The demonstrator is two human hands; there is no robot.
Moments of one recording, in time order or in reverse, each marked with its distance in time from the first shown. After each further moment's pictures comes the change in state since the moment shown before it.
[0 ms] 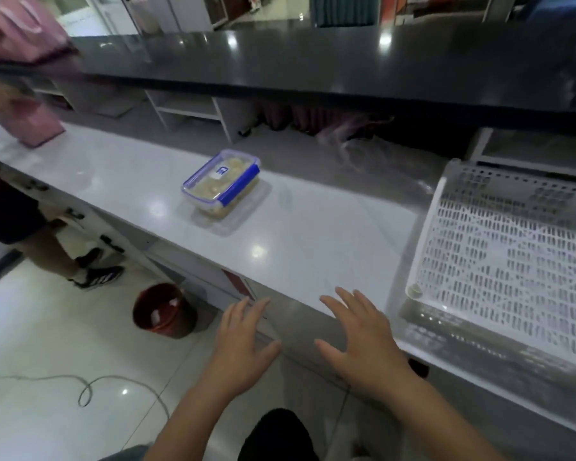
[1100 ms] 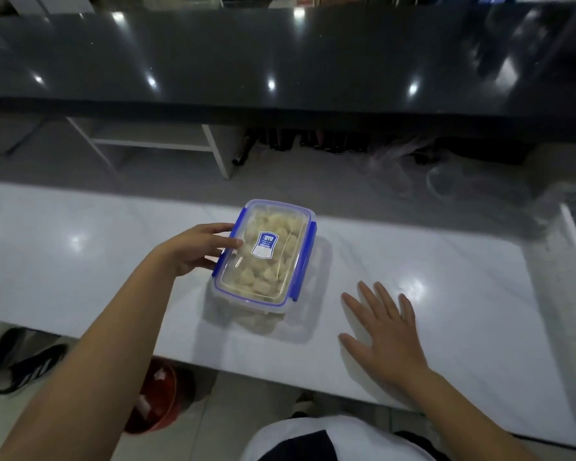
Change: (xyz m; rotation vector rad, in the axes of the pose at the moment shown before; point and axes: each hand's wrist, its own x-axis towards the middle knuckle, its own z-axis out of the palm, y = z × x) left_hand 0.452 -0.146 -0.238 -0.498 -0.529 -0.175; right_hand 0.277 -0.066 0.081 -0.239 0.162 0.333
